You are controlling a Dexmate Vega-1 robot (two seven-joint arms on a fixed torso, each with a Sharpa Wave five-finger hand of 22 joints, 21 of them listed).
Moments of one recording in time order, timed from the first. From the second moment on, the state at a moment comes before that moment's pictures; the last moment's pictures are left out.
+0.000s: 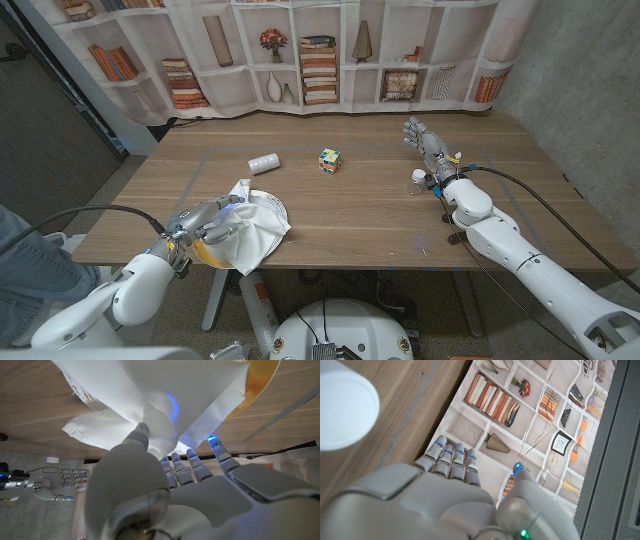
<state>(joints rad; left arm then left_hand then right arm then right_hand) 1.85 0.87 -0.16 -2.26 0.45 0.30 0.19 0.99 0.00 0.36 -0.04 0.19 0.27 -0.16 0.21 0.20 0.19 -0.12 0.18 0.32 0.13 -0.04 0.18 0.29 0.02 0.14 0.56 0.18 -0.92 -0.59 -0.39 -1.51 0.45 0.24 -0.15 0.14 -0.03 0.38 -0.04 0.24 0.24 0.02 0.21 0.19 0.22 0.10 0.26 0.20 0.14 0.06 0.21 0.18 0.11 -0.02 0.48 0.17</state>
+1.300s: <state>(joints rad) 1.85 0.78 -0.27 -2.35 0.60 0.24 0.08 0.98 0.00 0.36 -0.03 0.20 0.31 -0.15 0.22 0.20 0.19 -0.12 0.20 0.30 0.13 -0.04 0.19 0.27 0.01 0.15 0.55 0.18 -0.95 -0.60 -0.37 -1.57 0.43 0.28 -0.17 0.14 -0.03 0.38 -0.04 0.24 0.24 0.02 0.21 0.19 0.22 0.09 0.26 0.20 0.14 0.06 0.21 0.18 0.11 -0.02 0.48 0.17</state>
